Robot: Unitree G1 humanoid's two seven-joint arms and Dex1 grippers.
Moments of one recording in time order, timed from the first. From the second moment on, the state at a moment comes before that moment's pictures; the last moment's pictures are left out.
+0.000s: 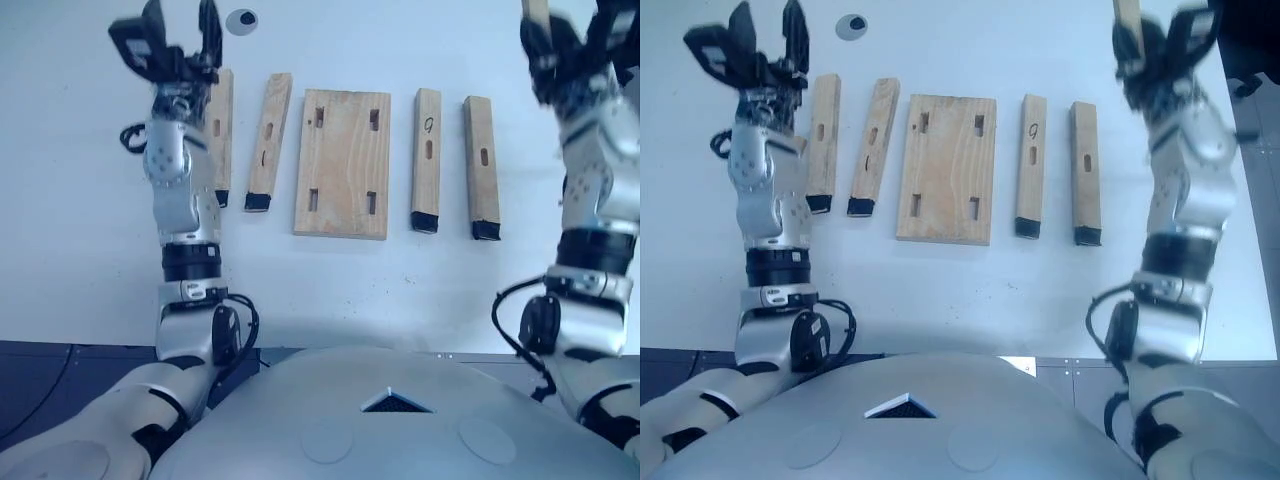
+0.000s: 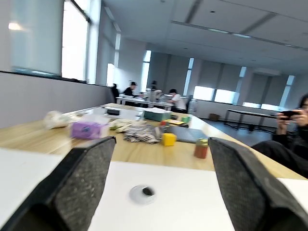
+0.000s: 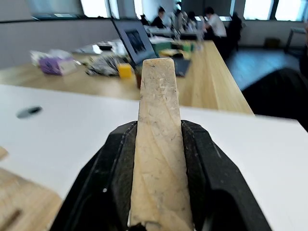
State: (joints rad) left arm -0.40 0.11 0.17 0.21 -0.34 -0.05 -0.22; right arm -0.53 -0.38 -0.19 0.29 0.27 0.18 0.49
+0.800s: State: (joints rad) left arm -0.57 -0.05 0.26 -0.09 -1.12 0.70 -0.14; right arm -0.60 -0.24 0.06 0.03 0.37 0.22 0.74
